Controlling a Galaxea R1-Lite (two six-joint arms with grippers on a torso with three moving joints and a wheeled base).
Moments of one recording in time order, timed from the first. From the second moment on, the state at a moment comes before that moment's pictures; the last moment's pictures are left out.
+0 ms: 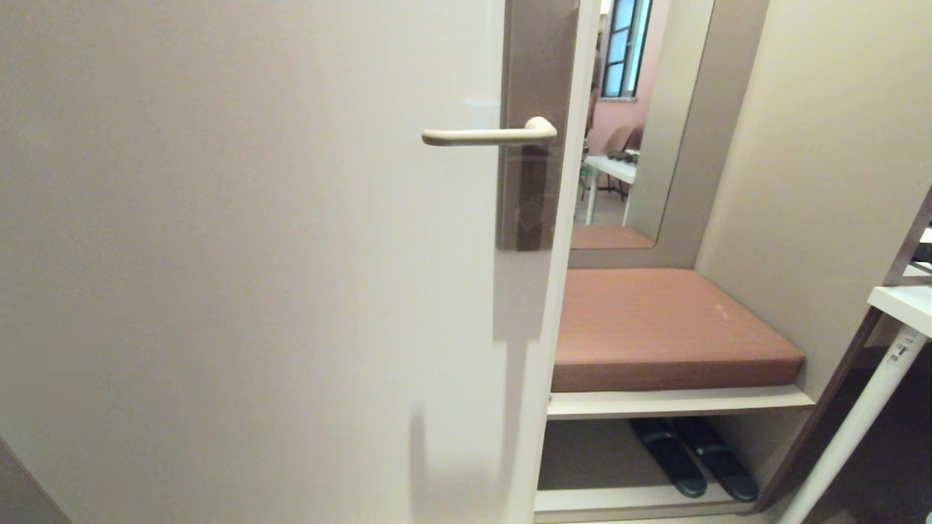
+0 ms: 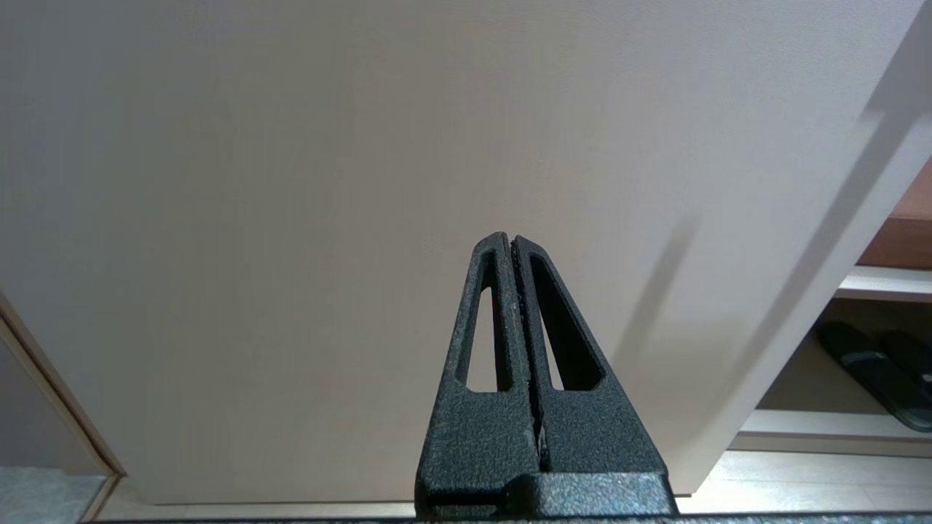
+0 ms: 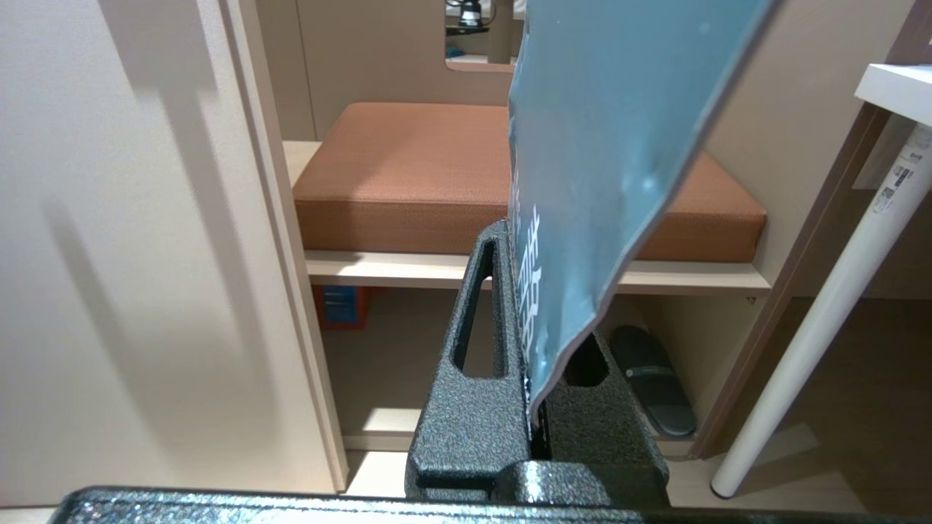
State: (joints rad) left arm 0.00 0.00 -0.02 0.06 0.04 -0.09; right arm 0.01 0.00 0.00 0.00 -0.01 0.01
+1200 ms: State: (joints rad) left arm 0.00 0.00 -0.02 0.06 0.04 -0.09; right arm 0.01 0.00 0.00 0.00 -0.01 0.01
